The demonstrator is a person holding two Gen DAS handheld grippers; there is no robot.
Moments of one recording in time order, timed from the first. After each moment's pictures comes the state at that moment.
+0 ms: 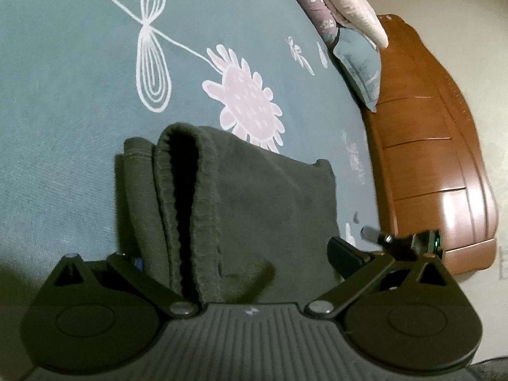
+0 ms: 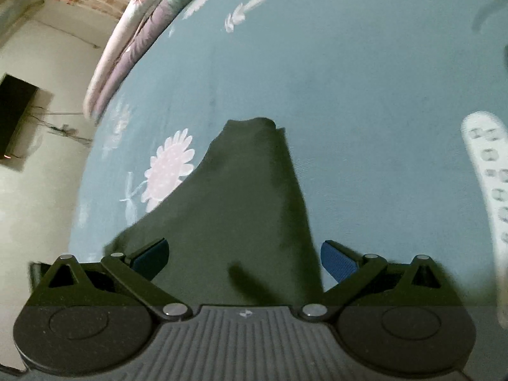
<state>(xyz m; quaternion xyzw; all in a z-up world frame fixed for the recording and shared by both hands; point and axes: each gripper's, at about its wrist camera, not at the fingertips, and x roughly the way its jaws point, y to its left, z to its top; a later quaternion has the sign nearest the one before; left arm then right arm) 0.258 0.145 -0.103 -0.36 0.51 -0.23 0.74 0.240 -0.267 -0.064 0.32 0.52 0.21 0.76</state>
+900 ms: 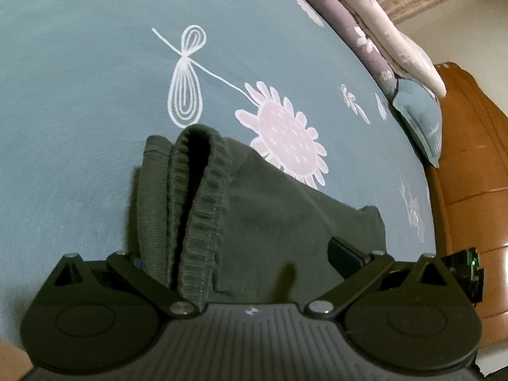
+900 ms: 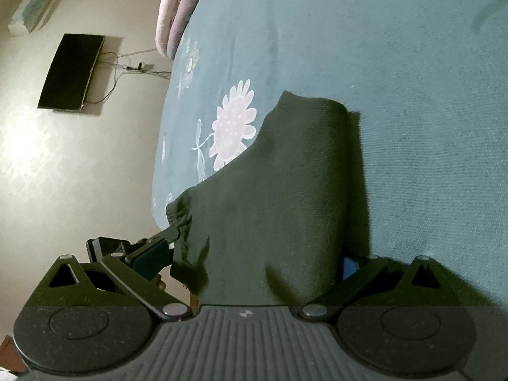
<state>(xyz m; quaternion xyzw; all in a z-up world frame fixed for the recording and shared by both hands) 0.241 0.108 -0.088 -0.35 0.47 -0.04 0.81 0.300 -0.268 -0.091 0.35 0.58 0.40 0.62</state>
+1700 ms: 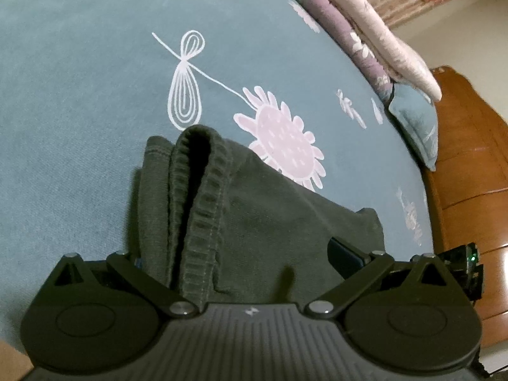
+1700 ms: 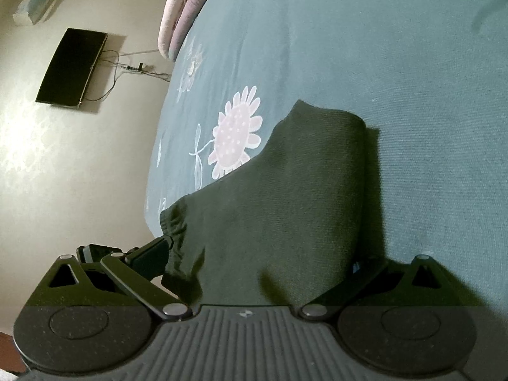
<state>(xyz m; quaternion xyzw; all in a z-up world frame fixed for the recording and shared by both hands) 0.238 0.107 -0.088 -0.35 0.46 -0.05 0.81 0.304 -0.251 -0.090 0.34 0.57 0.39 0.64</state>
